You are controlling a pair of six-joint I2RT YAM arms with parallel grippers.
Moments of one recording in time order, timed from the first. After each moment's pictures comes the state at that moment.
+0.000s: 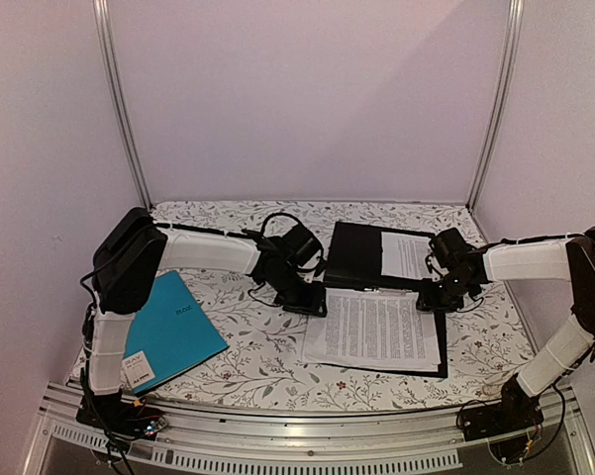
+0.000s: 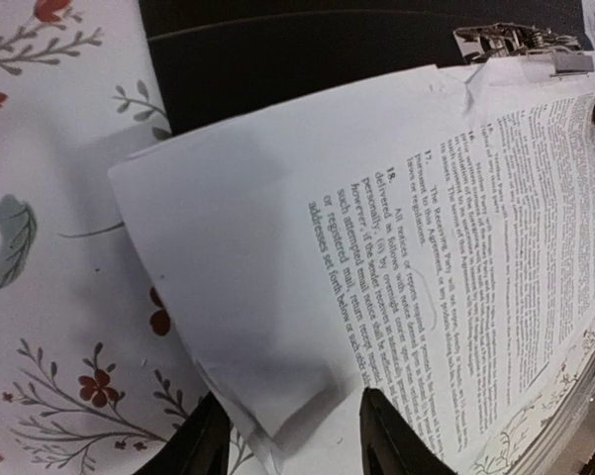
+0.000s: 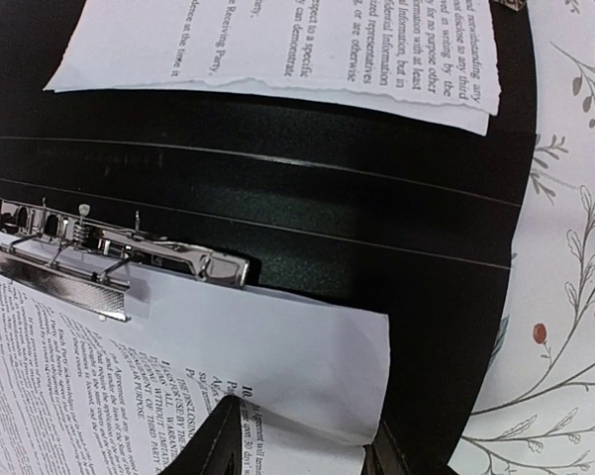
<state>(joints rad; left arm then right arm) -0.89 2.18 1.55 -0.49 0.21 -0.51 0.40 1.56 0.80 -0.41 0.03 0.42</state>
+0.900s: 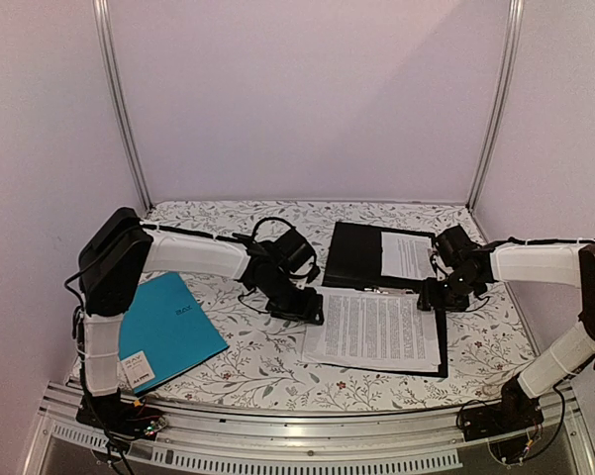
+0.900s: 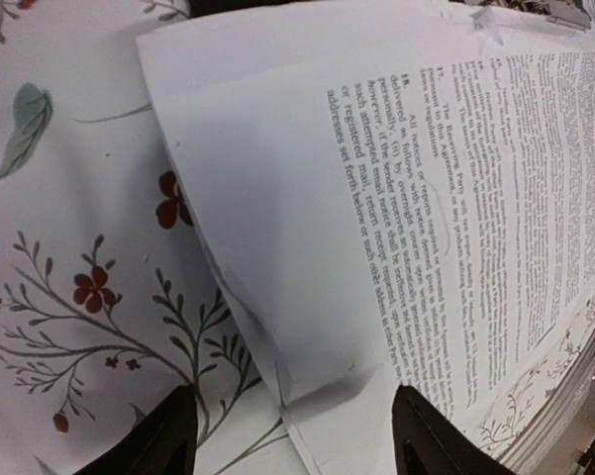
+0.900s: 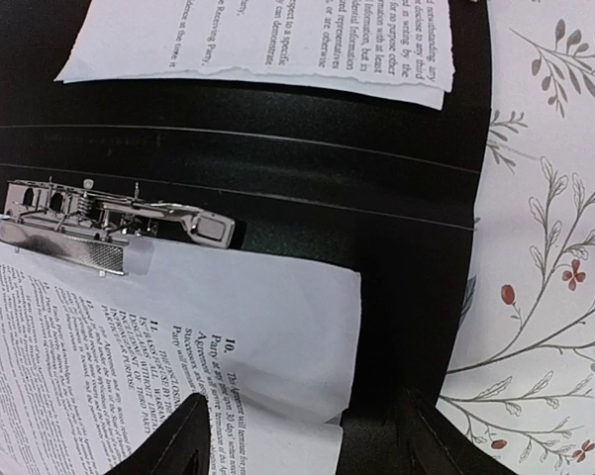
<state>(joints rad) -0.90 2.09 1.43 -0.49 0.21 -0.53 0.40 1.50 0.80 -0.49 0.05 0.42</state>
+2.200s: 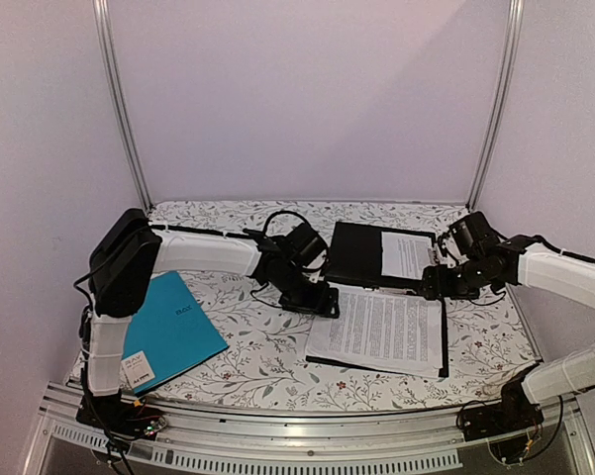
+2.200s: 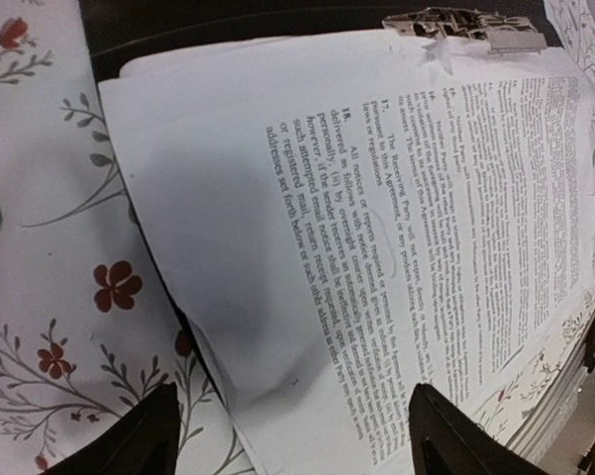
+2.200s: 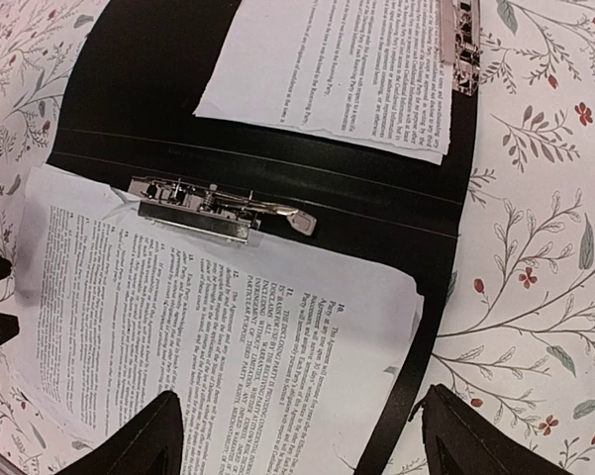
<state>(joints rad) -0.92 2.15 1.56 -0.49 0.22 -0.52 0.43 1.27 0.81 -0.57 0.03 0.38</state>
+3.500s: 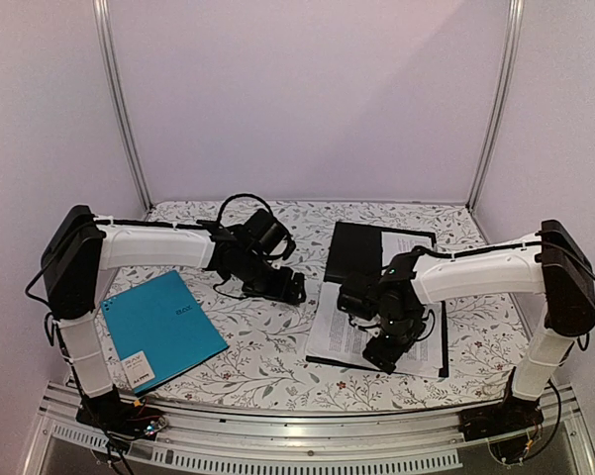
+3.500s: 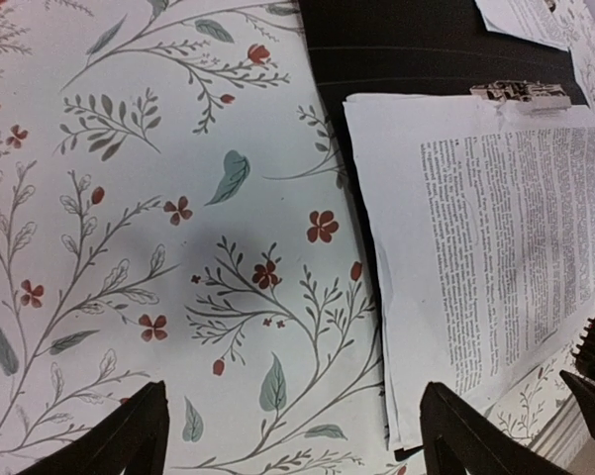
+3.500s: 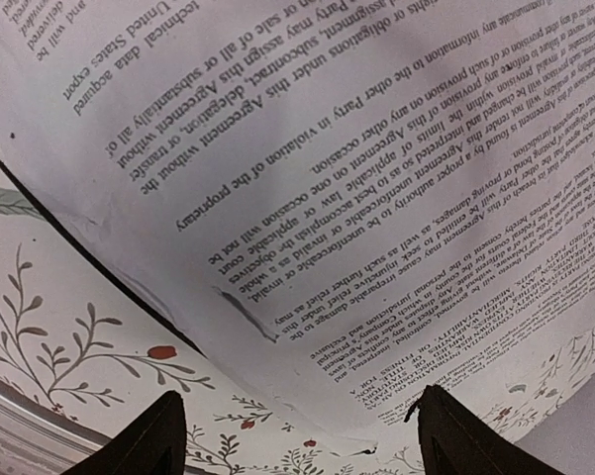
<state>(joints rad) -0.83 1.88 1.30 -0.47 0.07 -0.48 1.05 1.77 1.17 -1.06 0.18 0.24</state>
